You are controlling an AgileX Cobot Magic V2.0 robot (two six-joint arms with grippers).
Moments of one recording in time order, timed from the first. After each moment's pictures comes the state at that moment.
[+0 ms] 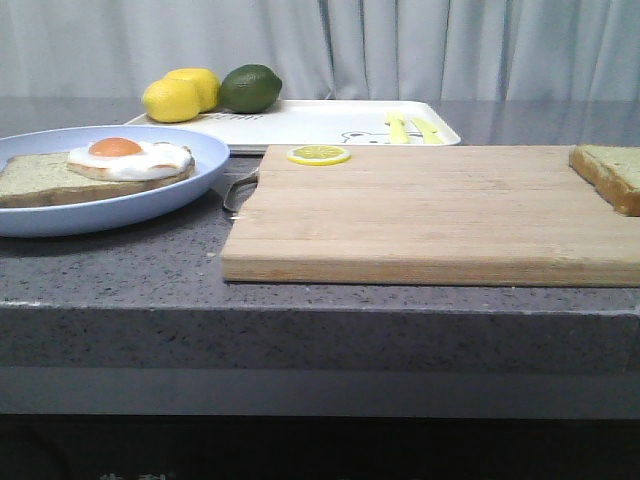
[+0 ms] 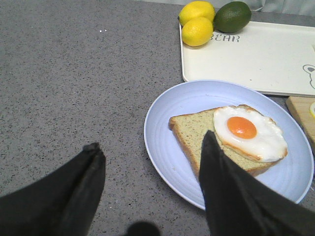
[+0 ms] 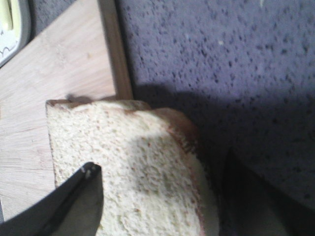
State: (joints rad) left arm -0.07 0.63 -0.72 -0.01 0.59 -0.08; right arm -0.61 1.69 -1.17 0.84 1.19 -0.56
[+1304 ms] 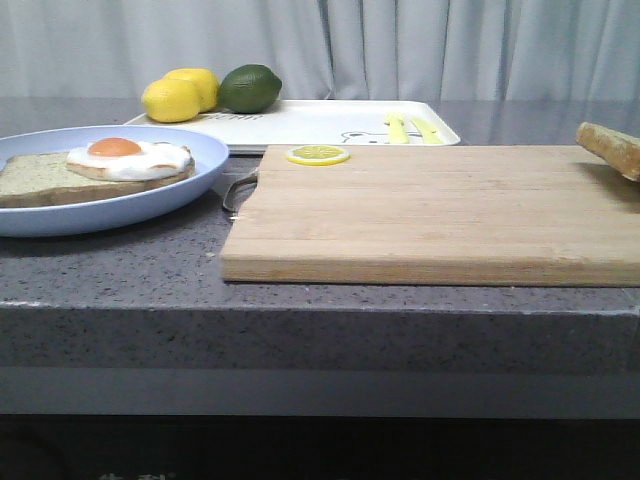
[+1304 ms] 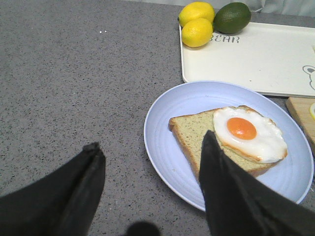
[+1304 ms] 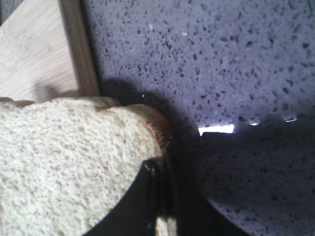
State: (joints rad) left arm -0.07 0.63 -0.72 -0.01 0.59 -0.08; right arm -0.61 1.74 -1.18 0.79 1.19 -0.56
